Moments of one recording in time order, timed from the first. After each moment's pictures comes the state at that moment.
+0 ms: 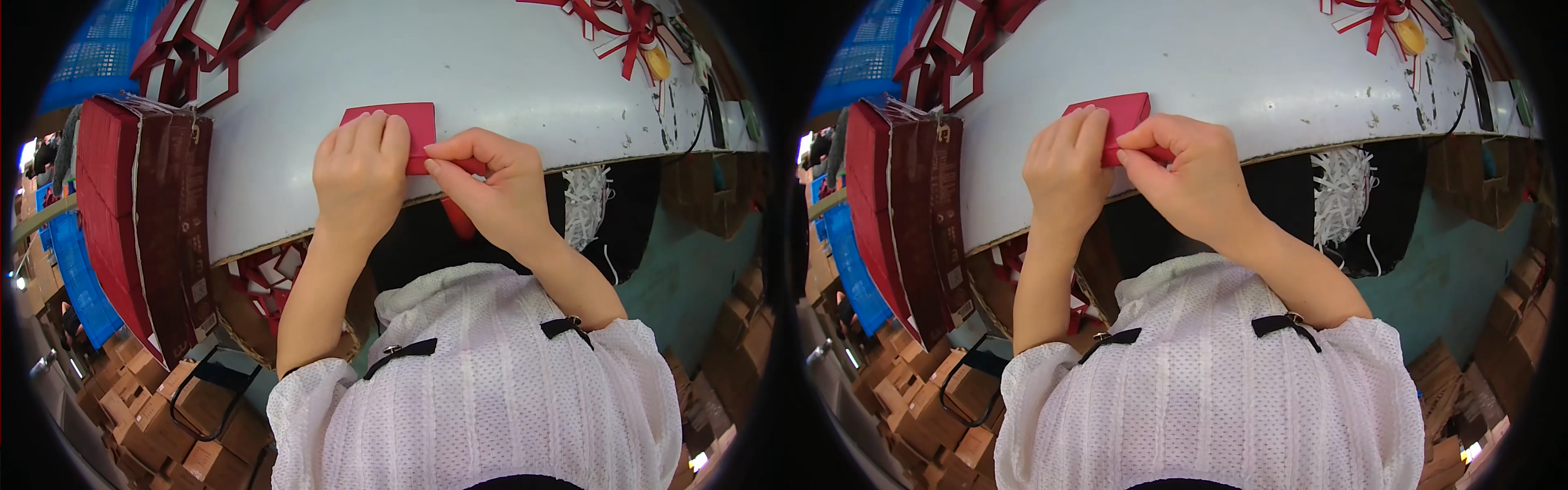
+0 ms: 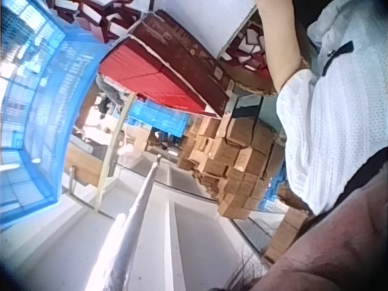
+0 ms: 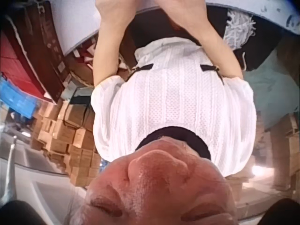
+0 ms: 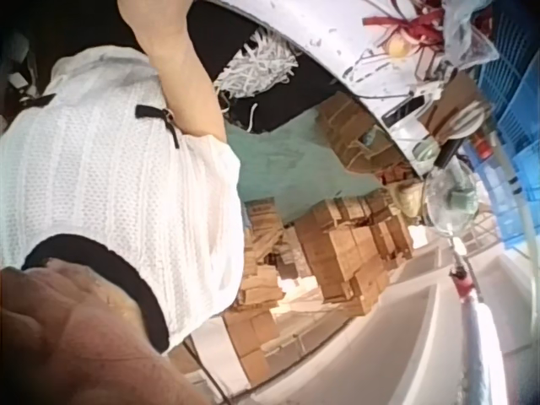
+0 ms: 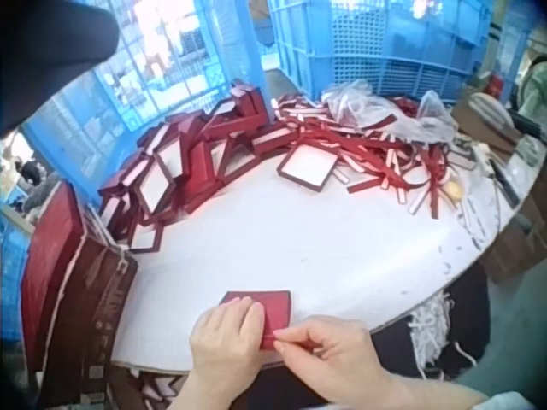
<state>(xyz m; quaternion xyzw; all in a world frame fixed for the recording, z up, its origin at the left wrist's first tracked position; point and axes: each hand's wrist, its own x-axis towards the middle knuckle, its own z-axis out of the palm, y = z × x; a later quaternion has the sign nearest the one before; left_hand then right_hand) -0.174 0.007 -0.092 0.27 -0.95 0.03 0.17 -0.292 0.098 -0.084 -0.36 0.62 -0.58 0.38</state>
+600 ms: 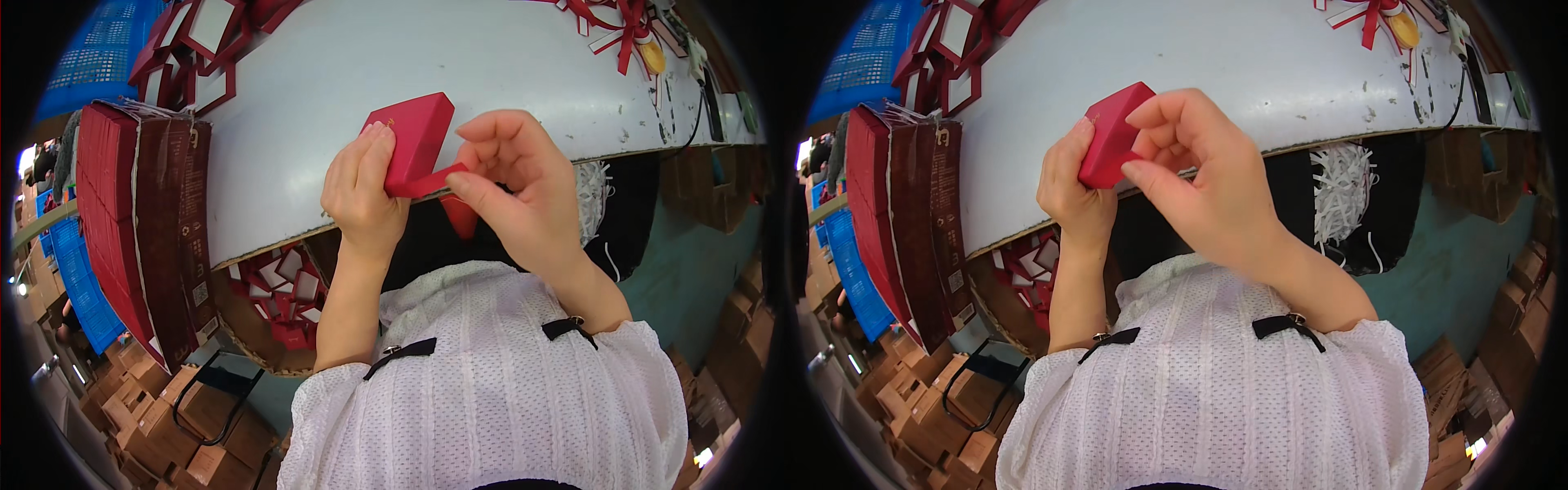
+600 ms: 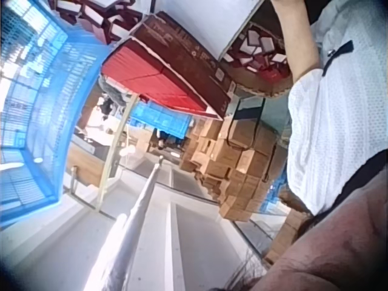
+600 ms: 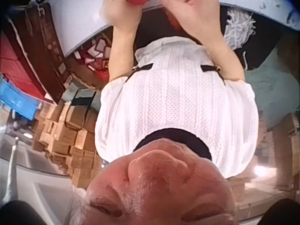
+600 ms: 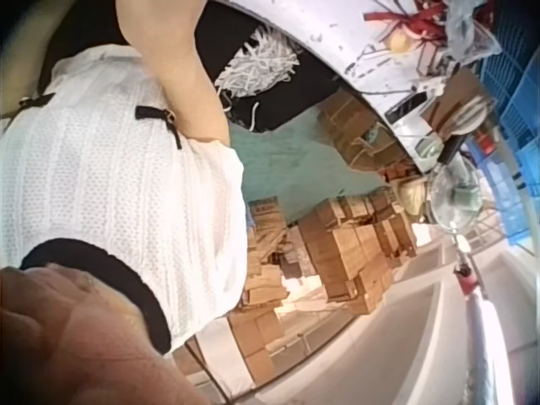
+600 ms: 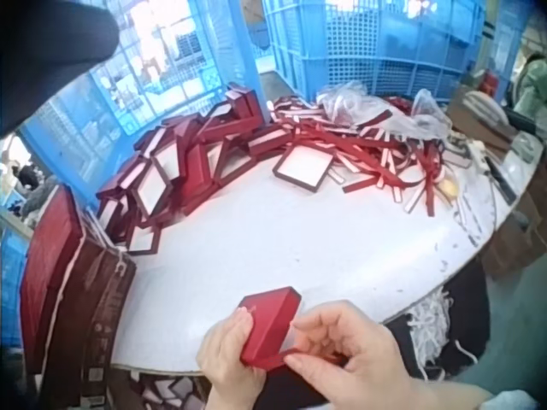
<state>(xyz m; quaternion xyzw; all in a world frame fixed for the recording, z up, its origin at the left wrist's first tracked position) -0.176 0.023 -0.128 0.29 -0.84 -0.08 0.46 -0.302 0.112 -0.061 -0.35 0.57 -0.61 0.41</state>
